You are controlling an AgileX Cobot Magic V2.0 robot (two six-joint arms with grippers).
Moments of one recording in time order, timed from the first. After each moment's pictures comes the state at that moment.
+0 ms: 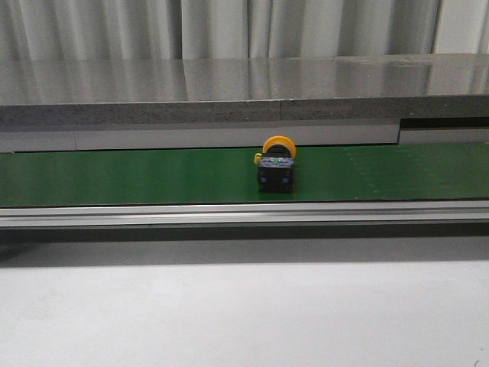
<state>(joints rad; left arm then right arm) 0.00 0.26 -0.27 -0.36 0.31 0.31 0.12 0.72 -0.78 0.19 0.67 0.00</state>
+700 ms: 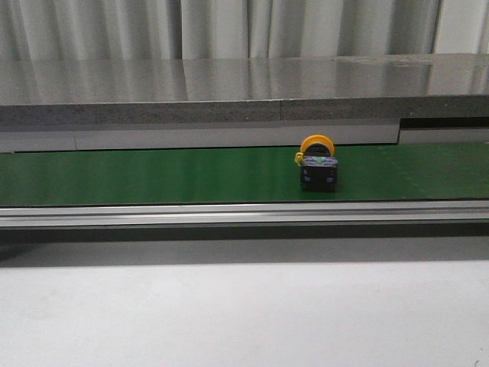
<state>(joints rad) 0.00 0.26 -0.27 -0.36 0.31 0.31 0.12 1.01 -0.85 0.19 0.77 0.00</state>
